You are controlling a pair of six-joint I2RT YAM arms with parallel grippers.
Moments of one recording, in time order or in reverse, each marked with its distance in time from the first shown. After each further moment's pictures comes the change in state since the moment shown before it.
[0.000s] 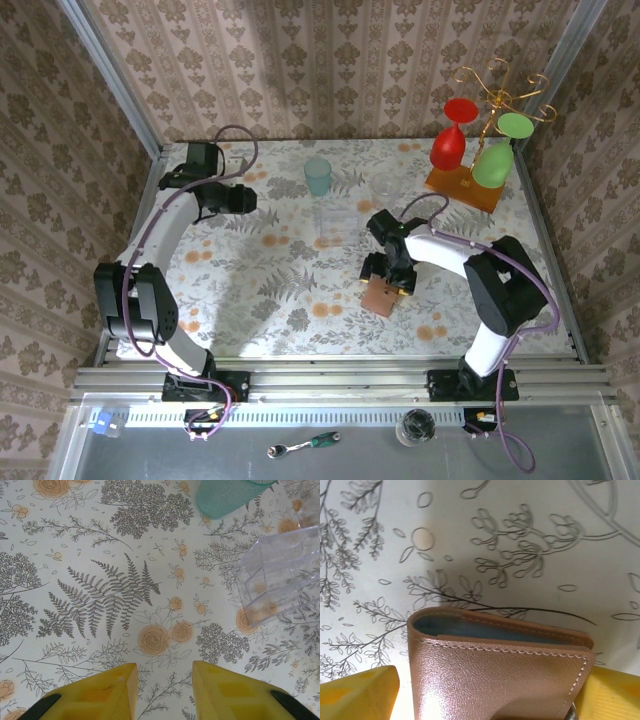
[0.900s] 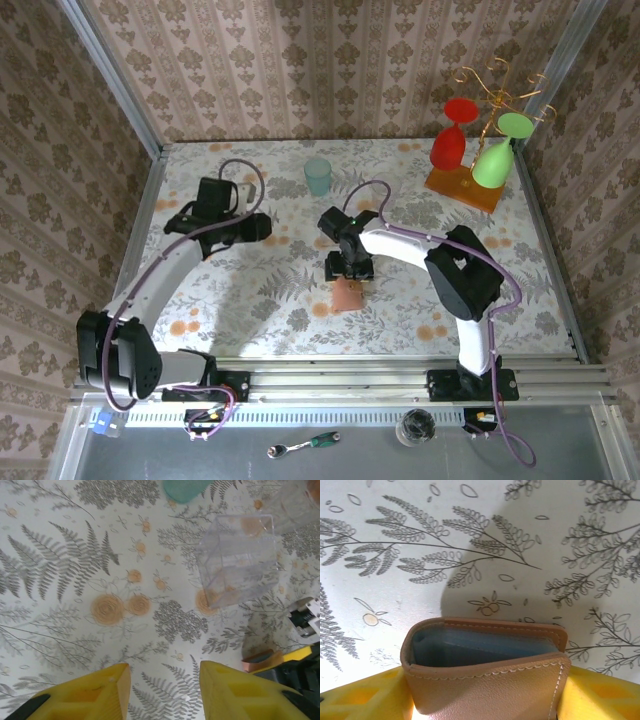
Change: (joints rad) left arm -0.153 -0.307 -0.367 0.186 -0.042 -0.257; right arm 0.200 0.230 0.341 -0.080 0.041 -0.156
